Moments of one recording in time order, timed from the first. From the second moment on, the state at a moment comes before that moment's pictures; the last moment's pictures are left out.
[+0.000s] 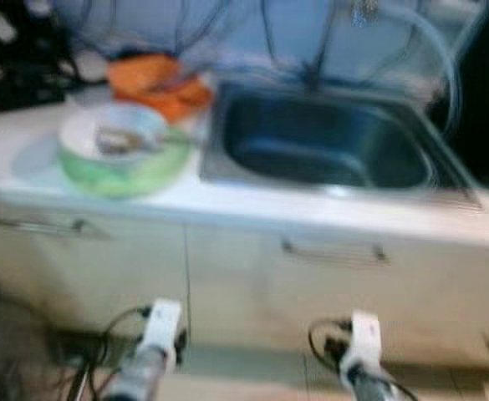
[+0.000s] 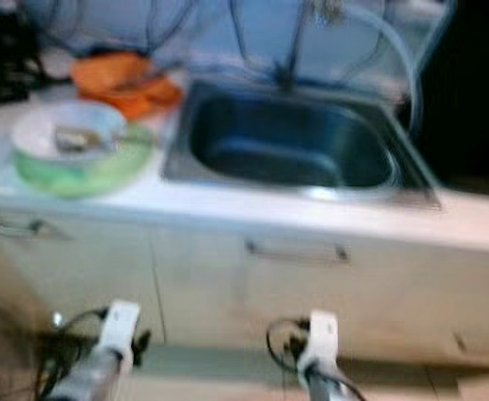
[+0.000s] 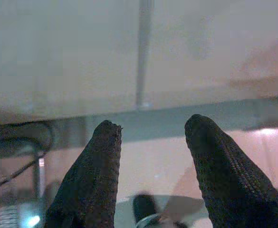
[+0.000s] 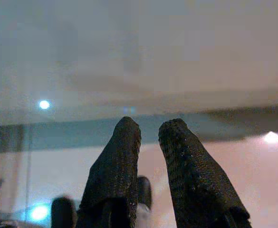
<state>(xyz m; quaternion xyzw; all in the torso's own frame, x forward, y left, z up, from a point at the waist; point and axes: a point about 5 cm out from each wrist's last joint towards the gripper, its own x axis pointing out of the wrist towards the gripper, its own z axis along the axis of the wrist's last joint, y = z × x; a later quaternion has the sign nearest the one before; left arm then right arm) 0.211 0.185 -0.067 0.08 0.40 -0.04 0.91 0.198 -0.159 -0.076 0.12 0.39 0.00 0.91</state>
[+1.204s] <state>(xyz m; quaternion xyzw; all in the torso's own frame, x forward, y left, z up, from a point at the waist) 0.179 0.268 -0.019 0.21 0.18 0.08 0.96 0.140 -0.246 -0.067 0.06 0.30 -0.11 0.95</state>
